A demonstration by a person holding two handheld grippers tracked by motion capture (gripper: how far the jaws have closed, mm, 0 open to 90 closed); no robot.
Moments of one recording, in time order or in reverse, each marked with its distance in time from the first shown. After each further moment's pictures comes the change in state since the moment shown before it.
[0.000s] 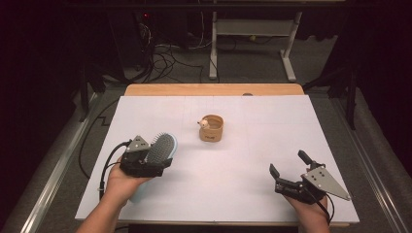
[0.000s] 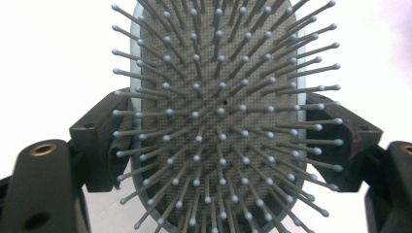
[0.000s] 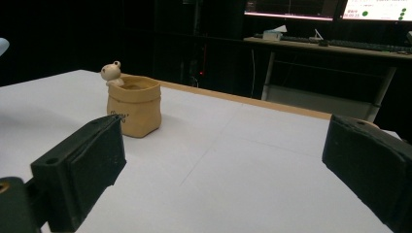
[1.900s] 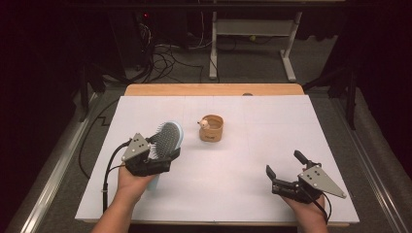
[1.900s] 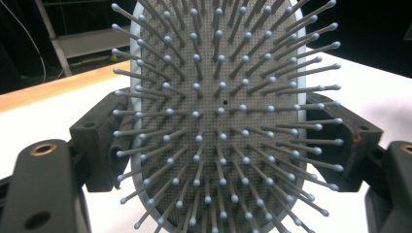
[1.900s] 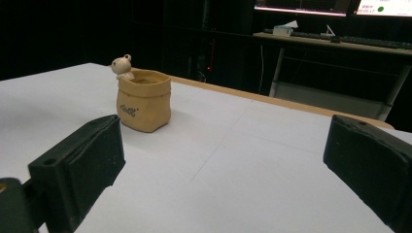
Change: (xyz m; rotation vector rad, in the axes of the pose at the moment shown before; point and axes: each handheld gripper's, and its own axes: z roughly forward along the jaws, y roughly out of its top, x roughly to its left) left arm -0.026 0.004 0.000 -0.297 -0.187 0.031; right arm 0.005 0.000 0.005 0.022 0.037 -0.020
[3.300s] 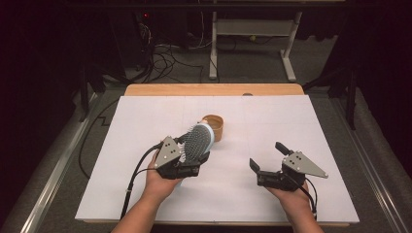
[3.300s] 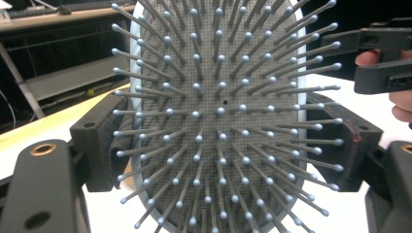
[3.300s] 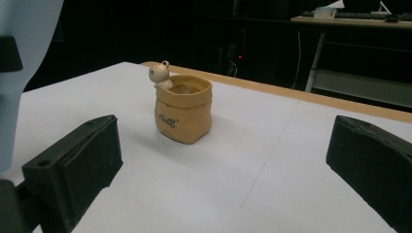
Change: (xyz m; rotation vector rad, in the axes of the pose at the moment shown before) left arm -0.053 -0.031 0.035 -0.027 -0.145 0.066; right arm 0.019 0.024 0.036 0.058 0.129 0.056
